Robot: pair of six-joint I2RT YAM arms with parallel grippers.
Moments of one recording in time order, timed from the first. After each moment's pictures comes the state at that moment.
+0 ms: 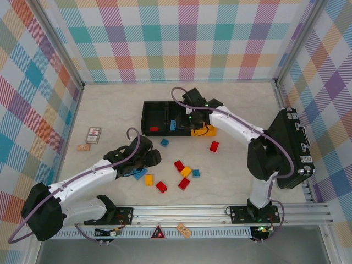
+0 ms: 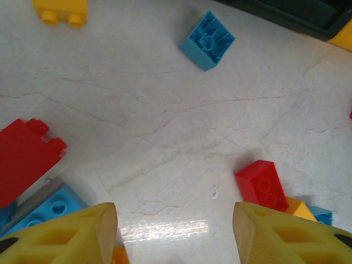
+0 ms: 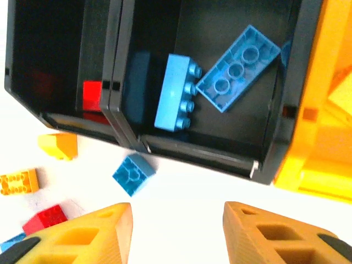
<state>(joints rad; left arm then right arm) -0.72 1.11 0.68 -0.55 -0.11 -0.89 0.65 1.82 1.51 -0.74 -0.13 0.54</state>
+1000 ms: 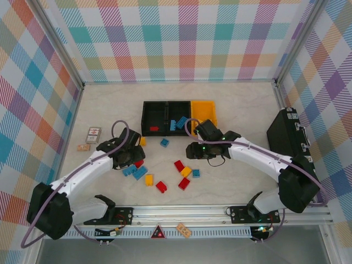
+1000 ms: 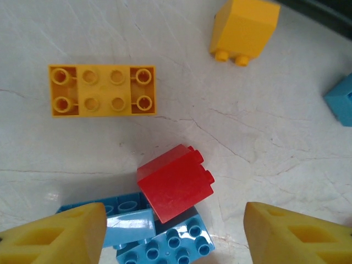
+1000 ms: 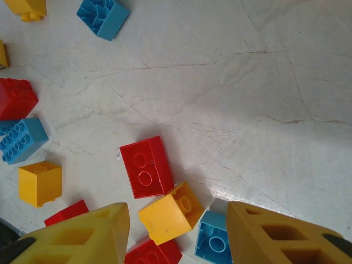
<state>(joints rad) -0.47 1.19 0.75 -0.75 -0.15 -0.83 0.75 1.41 0.96 -0.60 -0.17 0.60</state>
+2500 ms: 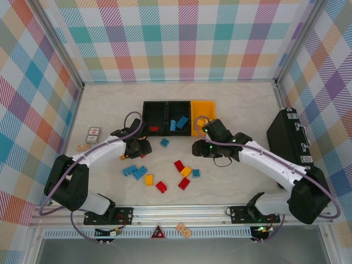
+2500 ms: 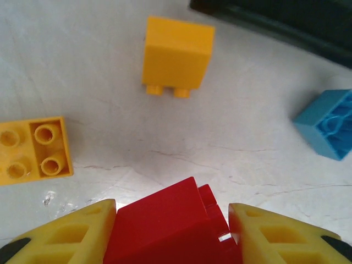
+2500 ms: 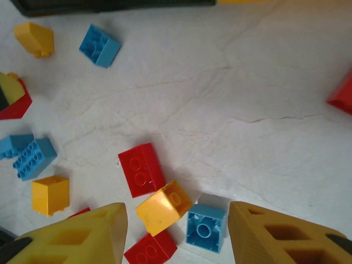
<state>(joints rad) -0.46 1.45 0.92 -0.66 -0.09 -0.75 0.67 1.24 0.93 -0.66 -0.10 0.66</state>
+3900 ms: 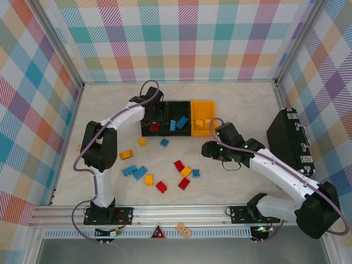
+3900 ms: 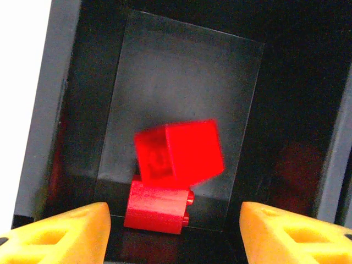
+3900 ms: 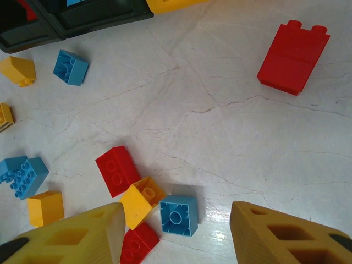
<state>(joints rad) -0.42 1.98 1.58 -0.77 -0.15 -0.62 0.63 1.13 0.83 -0.67 -0.10 0.73</state>
